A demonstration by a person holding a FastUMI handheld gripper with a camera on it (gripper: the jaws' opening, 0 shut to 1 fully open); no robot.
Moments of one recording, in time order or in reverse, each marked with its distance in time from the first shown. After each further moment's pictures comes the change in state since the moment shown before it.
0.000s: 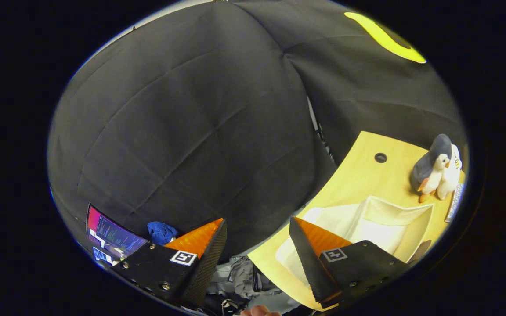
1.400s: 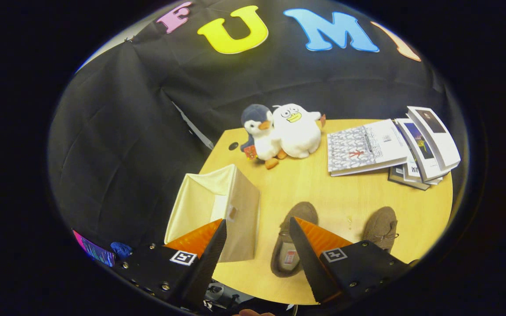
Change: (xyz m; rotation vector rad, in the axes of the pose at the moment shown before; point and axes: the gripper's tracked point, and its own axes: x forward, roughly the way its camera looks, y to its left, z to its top) arm -0.219 -0.302 -0.144 0.344 -0.058 -0.442
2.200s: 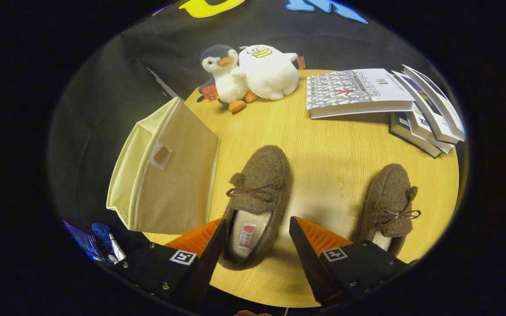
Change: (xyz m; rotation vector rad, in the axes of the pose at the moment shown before) arm 0.074 -0.087 -0.102 -0.038 0.220 -0.108
